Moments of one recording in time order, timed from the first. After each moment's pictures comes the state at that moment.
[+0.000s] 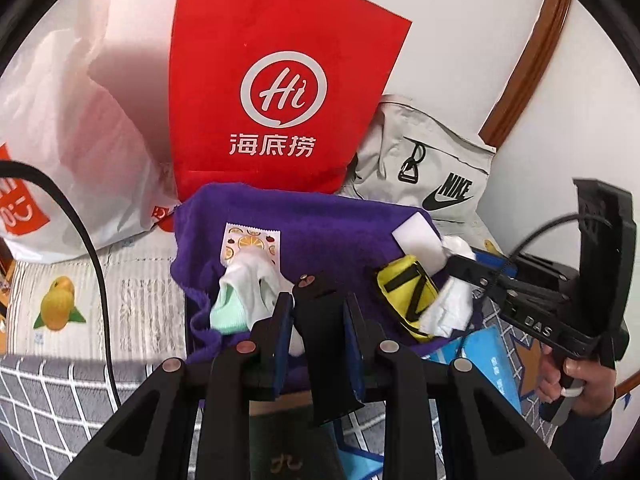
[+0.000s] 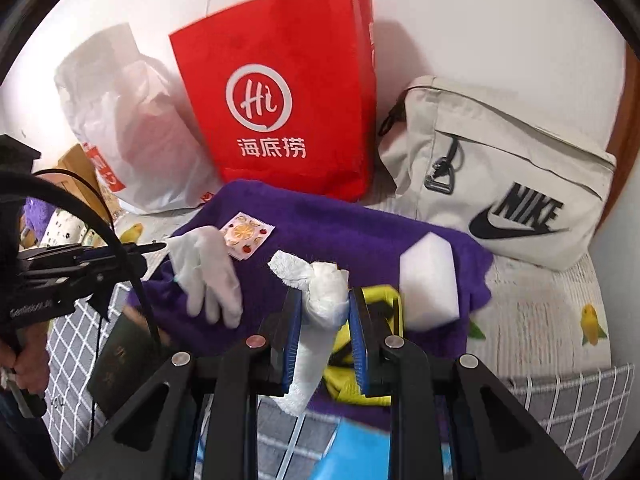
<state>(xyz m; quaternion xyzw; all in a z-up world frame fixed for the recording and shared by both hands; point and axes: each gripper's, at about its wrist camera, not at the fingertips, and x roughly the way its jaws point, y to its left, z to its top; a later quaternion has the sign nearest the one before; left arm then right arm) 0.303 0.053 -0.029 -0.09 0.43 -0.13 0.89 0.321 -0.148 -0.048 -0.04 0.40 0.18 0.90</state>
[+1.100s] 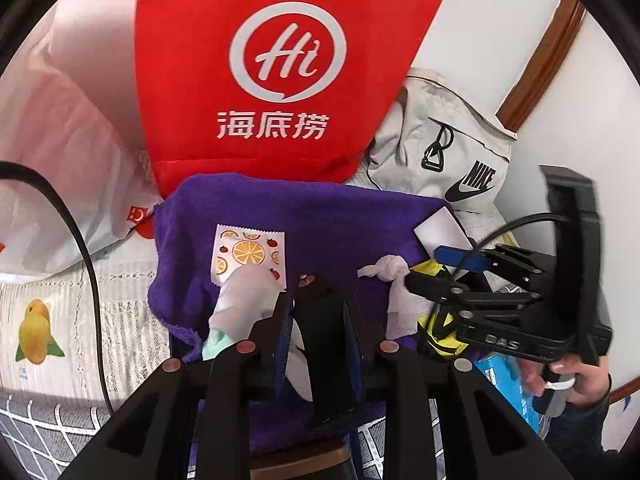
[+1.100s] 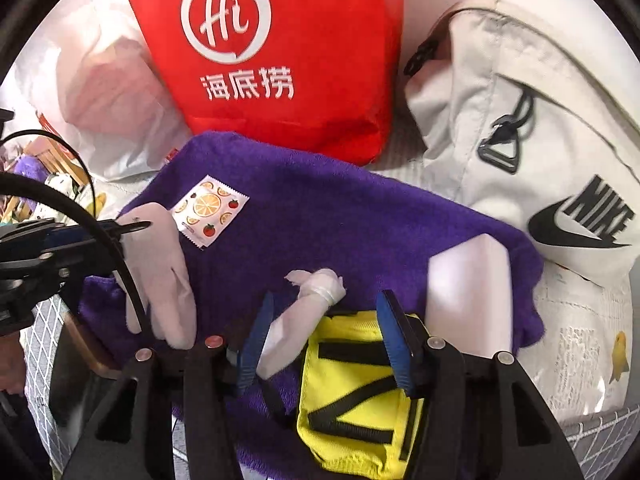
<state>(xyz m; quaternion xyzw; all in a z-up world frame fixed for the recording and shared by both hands) 0.355 0.051 -0.058 -0.08 0.47 -0.14 0.87 0.387 -0.131 -0.099 -0.07 0.48 0.19 0.85</state>
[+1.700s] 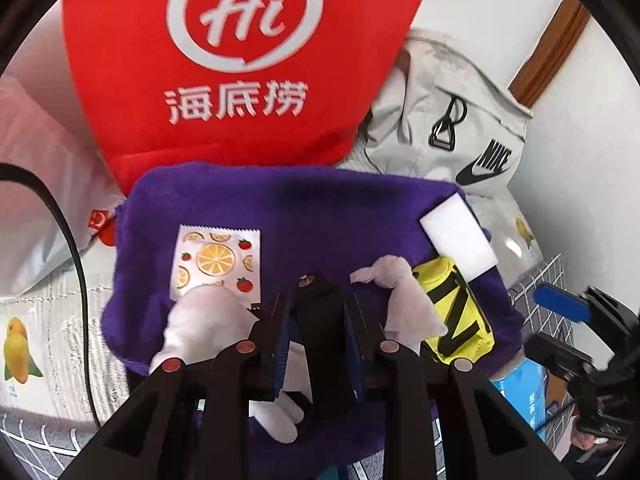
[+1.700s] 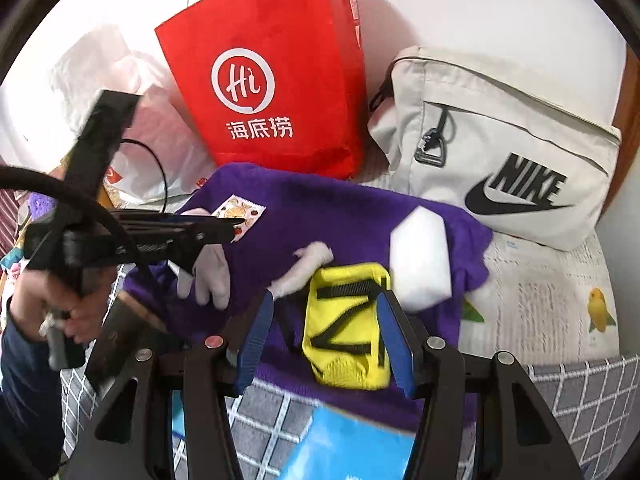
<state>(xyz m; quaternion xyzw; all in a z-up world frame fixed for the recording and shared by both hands) 0.389 0.015 -0.083 -0.06 0.51 -0.14 0.84 0.318 -0.174 -0.058 -0.02 0.43 0.19 0.88</state>
